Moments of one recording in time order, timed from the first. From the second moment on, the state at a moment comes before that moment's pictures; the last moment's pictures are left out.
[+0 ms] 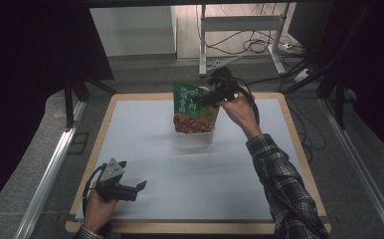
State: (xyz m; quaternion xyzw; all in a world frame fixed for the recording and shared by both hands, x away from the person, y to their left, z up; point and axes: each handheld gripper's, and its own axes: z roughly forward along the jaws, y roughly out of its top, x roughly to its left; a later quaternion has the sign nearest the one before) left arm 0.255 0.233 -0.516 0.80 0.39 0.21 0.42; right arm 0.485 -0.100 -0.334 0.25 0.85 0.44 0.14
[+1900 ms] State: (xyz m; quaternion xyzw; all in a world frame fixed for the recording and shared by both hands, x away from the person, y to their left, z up) left arm 0.254 0.231 -0.516 0.79 0.38 0.20 0.43; right arm 0.416 -0.161 -0.374 0.26 0.84 0.45 0.15
